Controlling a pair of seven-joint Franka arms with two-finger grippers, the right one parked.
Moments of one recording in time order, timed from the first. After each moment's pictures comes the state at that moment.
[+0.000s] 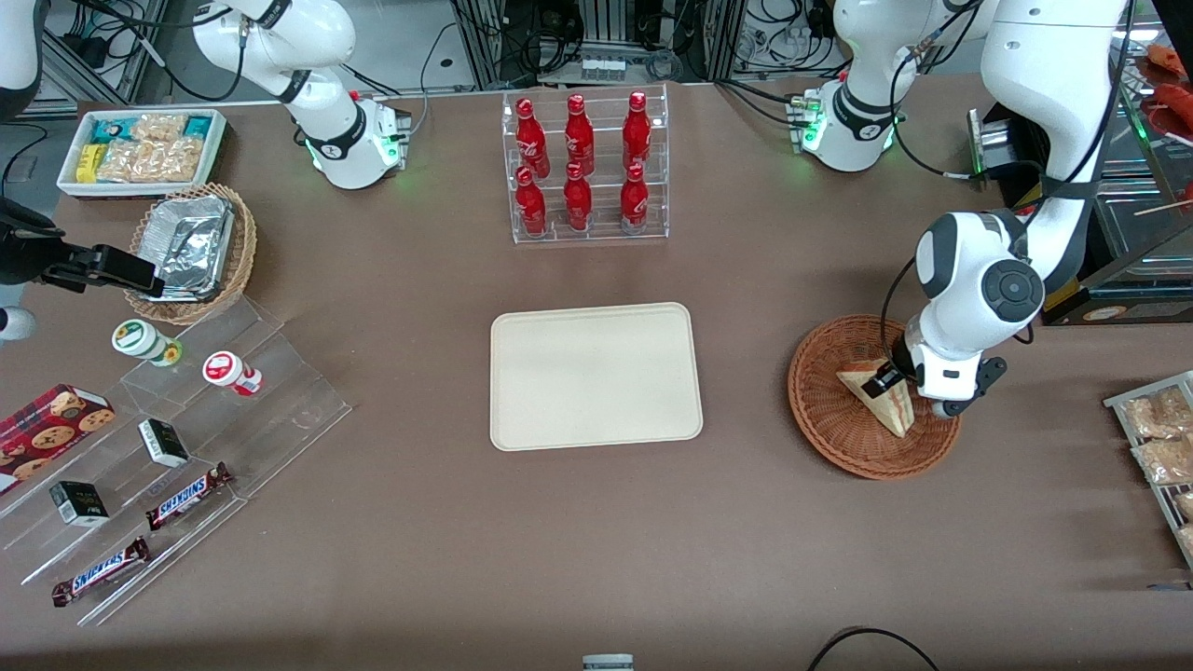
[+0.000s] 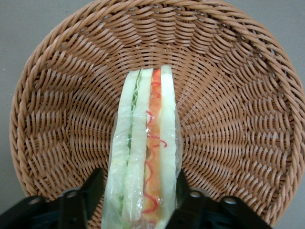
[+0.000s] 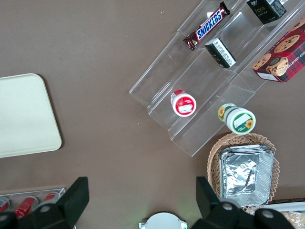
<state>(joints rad) -0.03 0.28 -0.06 -2.20 0.00 2.45 -0.76</state>
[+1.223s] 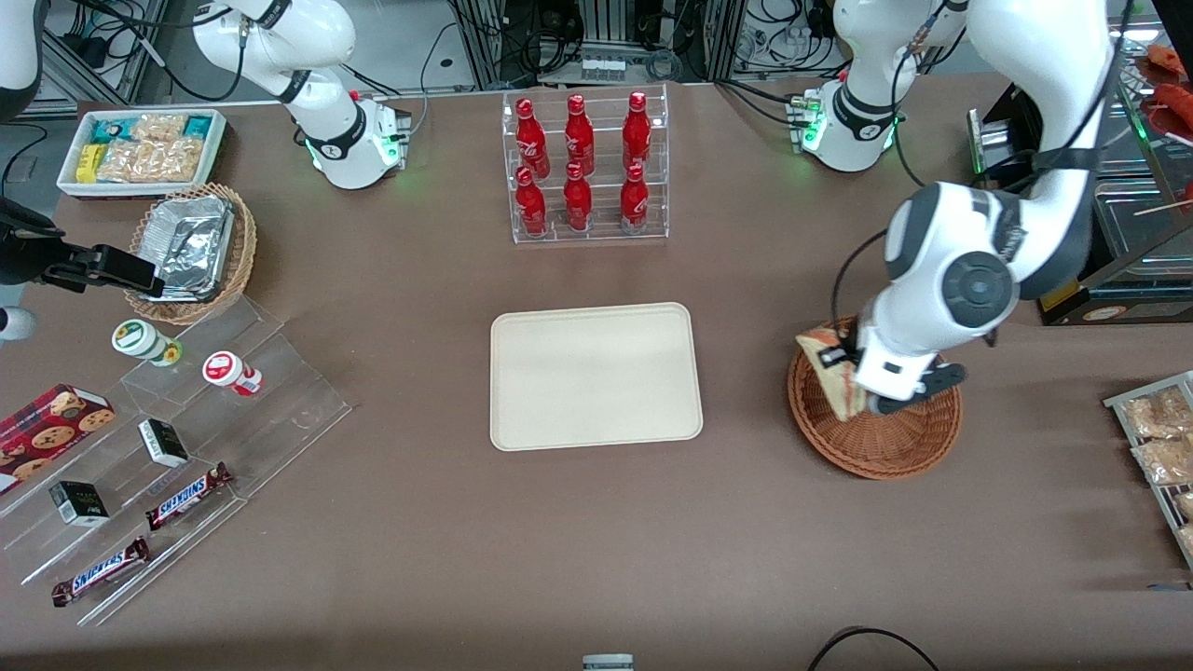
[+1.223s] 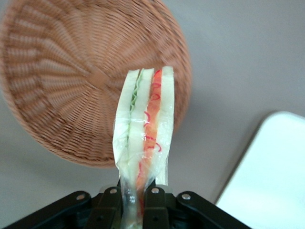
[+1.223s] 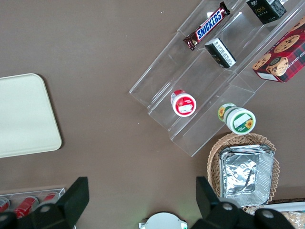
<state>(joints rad) -0.05 0.26 -0.27 -1.90 0.00 1.97 -0.67</state>
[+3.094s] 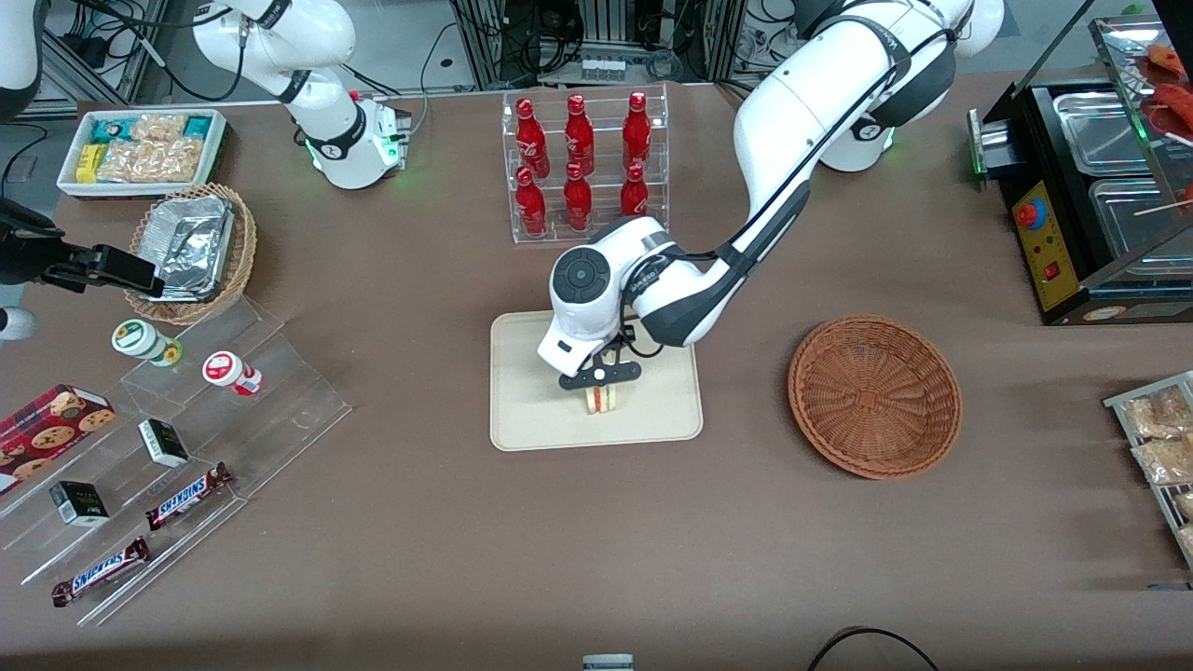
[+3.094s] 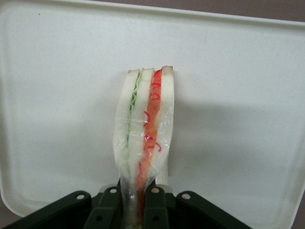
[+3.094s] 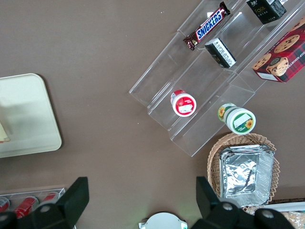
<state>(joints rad) -0.49 0.86 -0.45 -1.31 0.31 2.03 -1.12</state>
